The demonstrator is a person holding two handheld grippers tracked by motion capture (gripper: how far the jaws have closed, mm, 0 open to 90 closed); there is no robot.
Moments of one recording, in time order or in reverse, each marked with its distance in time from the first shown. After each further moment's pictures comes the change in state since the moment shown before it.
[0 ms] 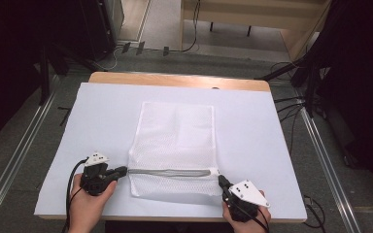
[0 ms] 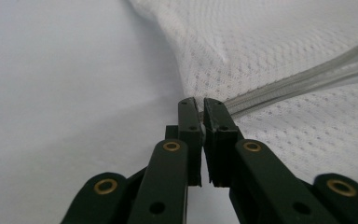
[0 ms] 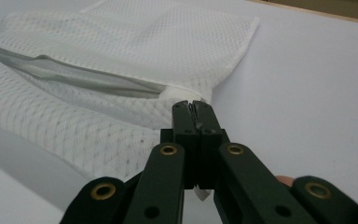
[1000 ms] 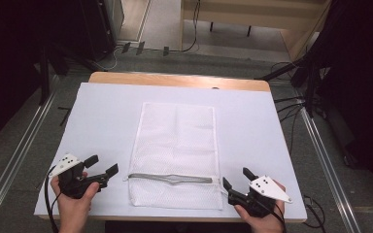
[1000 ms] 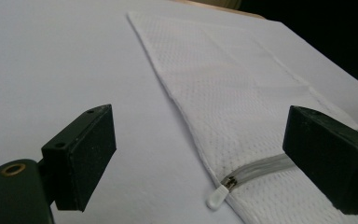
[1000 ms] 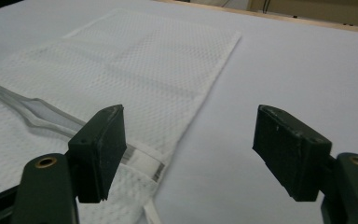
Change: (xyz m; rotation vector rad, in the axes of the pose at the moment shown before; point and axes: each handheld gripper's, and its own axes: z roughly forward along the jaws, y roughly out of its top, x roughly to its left) left arm 0.022 -0.011 -0.040 -0.317 -0.027 -0.067; right arm -0.041 0.003 -0.010 -0.045 0.041 0.045
